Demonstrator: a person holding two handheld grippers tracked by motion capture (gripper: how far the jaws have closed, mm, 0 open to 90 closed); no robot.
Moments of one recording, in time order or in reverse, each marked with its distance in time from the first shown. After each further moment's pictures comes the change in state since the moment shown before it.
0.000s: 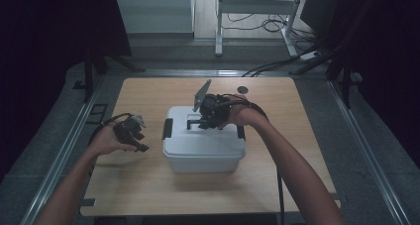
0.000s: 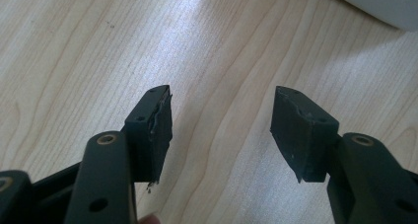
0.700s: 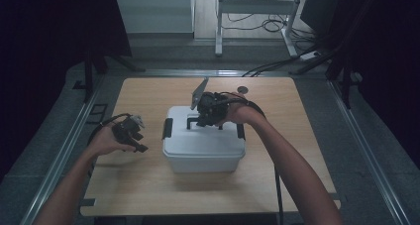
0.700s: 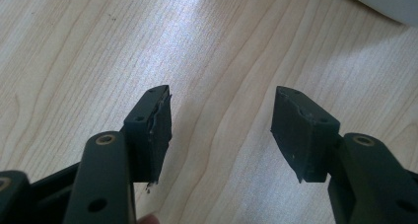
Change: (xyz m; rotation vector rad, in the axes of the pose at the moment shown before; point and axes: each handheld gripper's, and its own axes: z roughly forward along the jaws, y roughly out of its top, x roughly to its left) left arm 0.002 -0.003 -0.001 0.002 -0.003 -0.006; right arm -0.004 0.007 0.000 -0.008 -0.004 -0.010
